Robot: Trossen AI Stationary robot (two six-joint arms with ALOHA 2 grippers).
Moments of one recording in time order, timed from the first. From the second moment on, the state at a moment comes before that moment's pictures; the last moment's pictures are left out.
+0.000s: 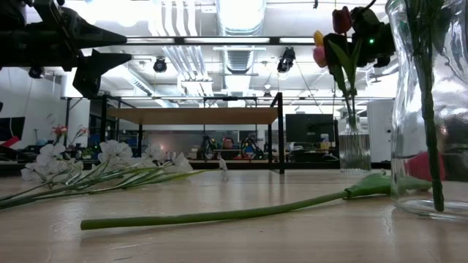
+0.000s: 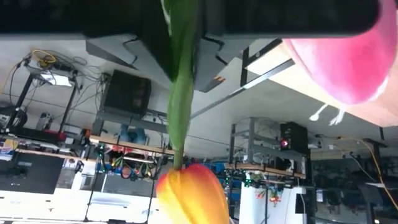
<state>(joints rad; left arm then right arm) -0.12 0.32 0.04 0.38 -0.35 -0.38 -0.31 0.90 0.39 0.58 0.79 -0.14</state>
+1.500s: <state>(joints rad) -0.12 0.32 0.04 0.38 -0.35 -0.38 -0.23 0.53 0.65 -0.05 0.06 0.18</state>
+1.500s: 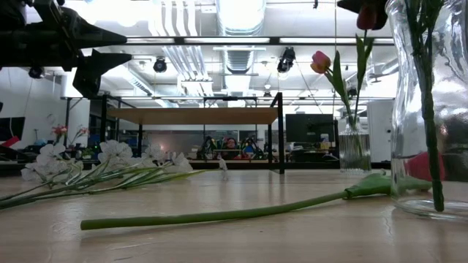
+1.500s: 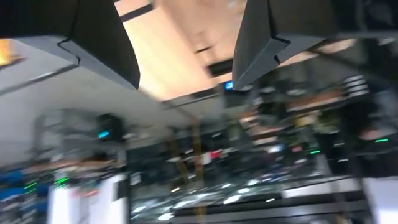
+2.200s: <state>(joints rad) -0.12 0.32 0.04 0.38 -0.35 -0.45 -0.23 0.44 0.65 -0.10 -0.29 0.25</state>
